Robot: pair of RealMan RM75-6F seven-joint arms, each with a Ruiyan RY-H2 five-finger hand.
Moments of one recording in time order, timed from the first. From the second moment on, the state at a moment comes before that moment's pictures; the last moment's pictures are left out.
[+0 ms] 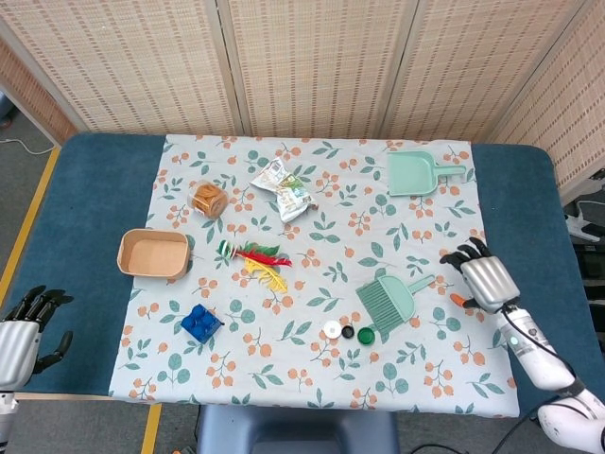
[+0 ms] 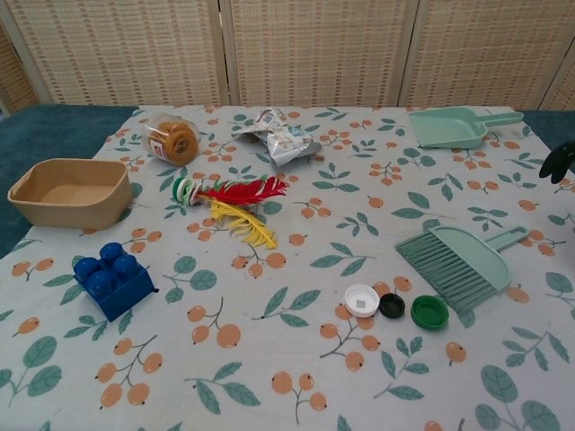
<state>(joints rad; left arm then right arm) -0.09 -1.14 -0.03 -1.55 1.54 1.53 0.01 0.44 -1.30 0.09 -1.24 -1.48 0.97 0.09</state>
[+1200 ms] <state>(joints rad) -0.09 -1.13 -0.04 -1.54 1.55 1.54 -0.02 0.61 -1.60 -0.02 -0.81 -1.58 0.90 0.35</state>
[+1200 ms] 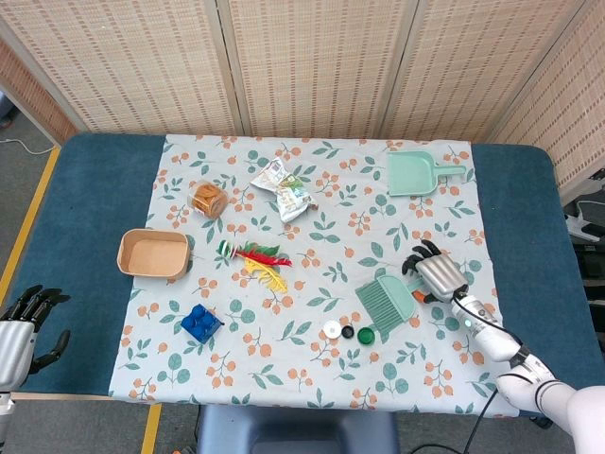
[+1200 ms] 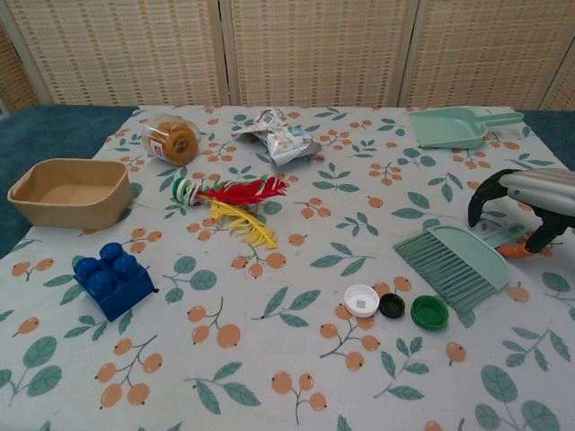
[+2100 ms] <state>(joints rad) -0.08 -1.13 -0.04 -1.54 1.56 1.56 -0.03 0.65 -1.48 -0.02 -1.05 -1.52 0.81 -0.02</state>
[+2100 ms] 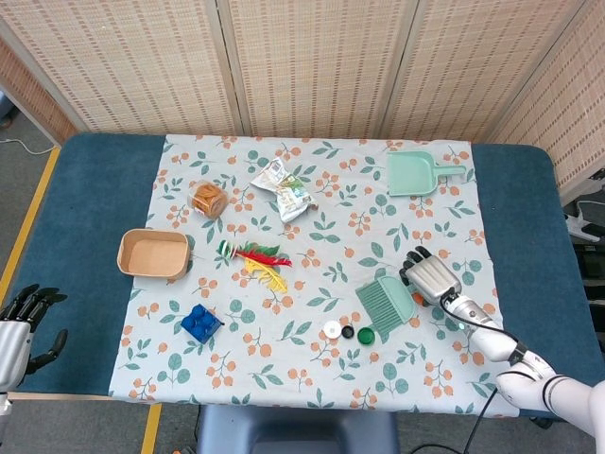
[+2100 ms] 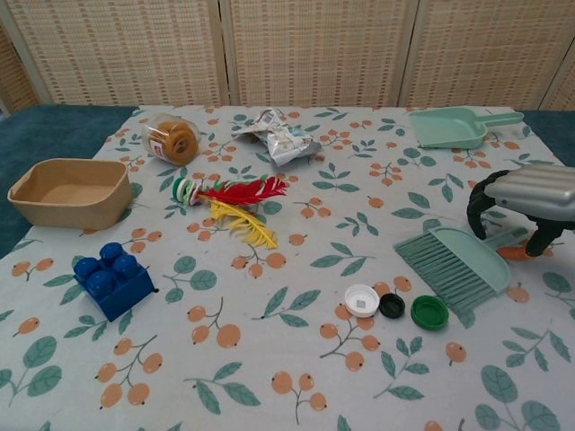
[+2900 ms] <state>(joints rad) -0.08 -1.13 -0.04 -1.54 1.55 1.56 -0.04 0.64 -1.50 -0.03 -1.02 -1.54 0.89 -0.09</state>
